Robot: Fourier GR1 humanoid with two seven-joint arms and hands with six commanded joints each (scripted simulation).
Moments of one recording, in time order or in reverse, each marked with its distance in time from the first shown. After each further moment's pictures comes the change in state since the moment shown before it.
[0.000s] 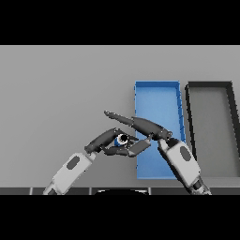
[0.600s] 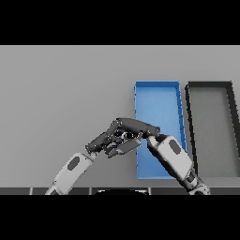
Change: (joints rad) left arm 0.023 -0.037 0.037 -0.005 -0.041 -0.047 0.147; right arm -0.107 0.043 0.074 0.098 -0.144 0.015 -0.094
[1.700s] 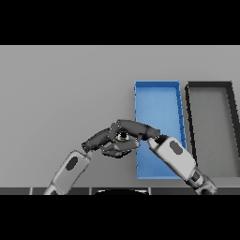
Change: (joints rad) left arm 0.003 0.007 0.052 0.001 -0.197 -0.100 -0.111; right arm -0.029 -0.093 0.083 -0.020 0.032 -0.095 -0.062
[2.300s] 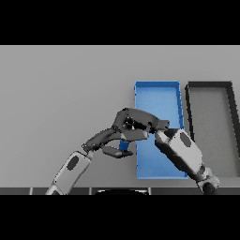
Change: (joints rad) left arm 0.010 -0.021 0.011 0.031 0.030 -0.003 0.080; right arm -0.100 -0.041 -0.102 -0.052 -0.352 -0.107 0.187
